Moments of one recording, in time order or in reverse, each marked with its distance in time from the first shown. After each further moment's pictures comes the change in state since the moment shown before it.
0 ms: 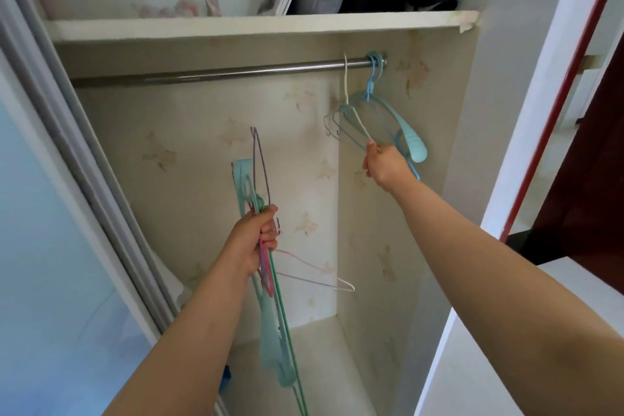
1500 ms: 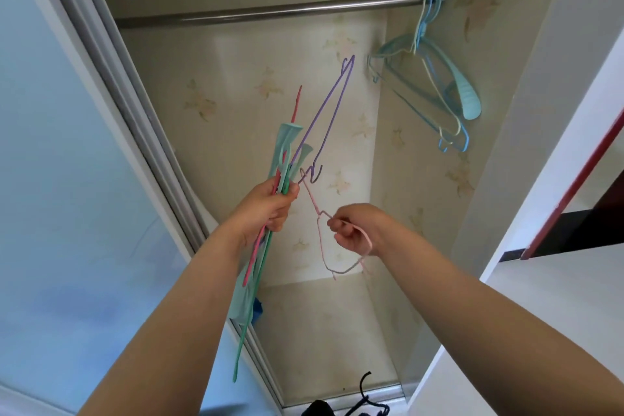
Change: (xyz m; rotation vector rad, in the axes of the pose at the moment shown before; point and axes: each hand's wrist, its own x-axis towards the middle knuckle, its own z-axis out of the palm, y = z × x) left_hand -0.067 0.001 -0.028 0.517 -0.093 0.077; right_hand -0.139 0.018 0.096 0.735 -0.729 0.772
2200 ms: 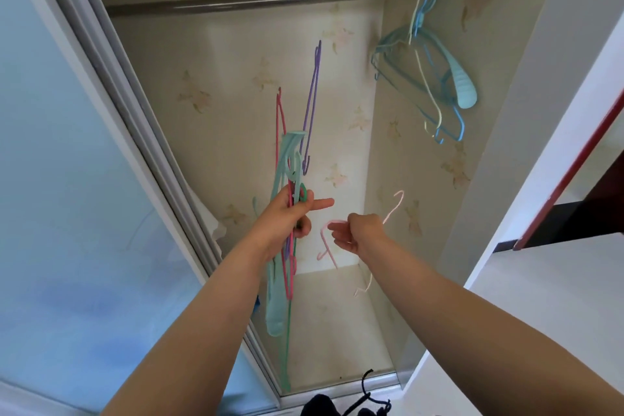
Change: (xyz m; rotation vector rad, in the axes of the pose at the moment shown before) left_hand -0.010 -0.018 0.039 0.058 0.006 0.036; right_hand 0.024 0.034 -0.006 0.093 0.366 -0.117
